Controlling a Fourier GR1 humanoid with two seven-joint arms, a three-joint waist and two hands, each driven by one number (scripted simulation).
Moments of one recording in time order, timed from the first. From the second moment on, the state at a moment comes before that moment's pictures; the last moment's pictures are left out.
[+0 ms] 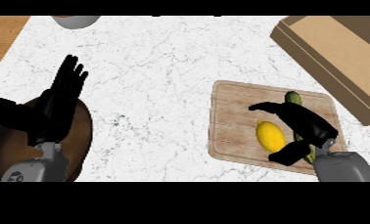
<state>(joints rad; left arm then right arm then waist) -0.12 0.13 0.09 -1.65 0.13 0.09 0.22 -0.15 -0.28 0.10 -1.57 0.66 0.65 0.06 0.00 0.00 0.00</state>
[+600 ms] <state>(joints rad) -0.13 0.13 0.09 -1.67 0.12 0.09 0.26 -0.17 -0.29 0.14 -1.55 0.79 0.51 -0.08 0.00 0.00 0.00</state>
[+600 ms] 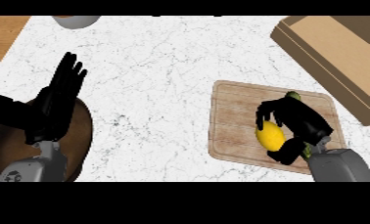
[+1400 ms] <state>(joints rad) -0.11 0.11 0.09 -1.69 0.10 0.10 0.25 -0.12 -0.26 0.39 -1.96 1.06 0.42 -0.03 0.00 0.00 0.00</state>
